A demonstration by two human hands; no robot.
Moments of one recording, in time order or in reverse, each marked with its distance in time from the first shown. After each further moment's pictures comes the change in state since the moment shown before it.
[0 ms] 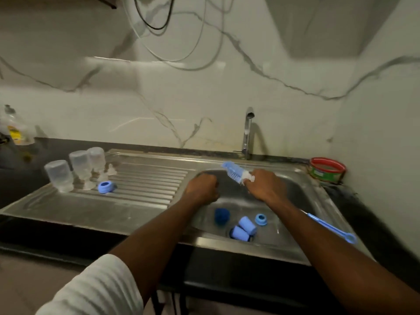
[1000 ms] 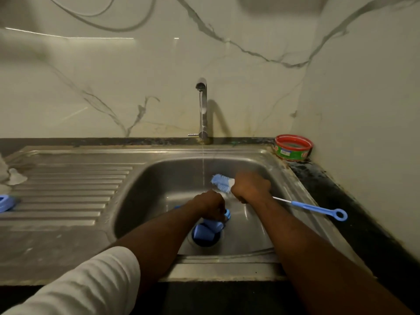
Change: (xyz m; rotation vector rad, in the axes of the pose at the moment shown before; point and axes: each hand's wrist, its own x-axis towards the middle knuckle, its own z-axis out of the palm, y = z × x) left_hand 0.077 0.102 0.141 -0.004 -0.499 0.341; right_hand 0.039 0.083 0.032 -0.248 -0.154 0.191
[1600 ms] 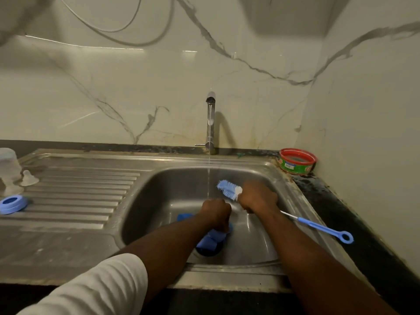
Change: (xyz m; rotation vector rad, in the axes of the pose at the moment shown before) left_hand -0.006 0.026 -0.007 0.231 0.060 -0.096; right_hand 0.000 0.000 -0.002 0.076 0.028 0.045
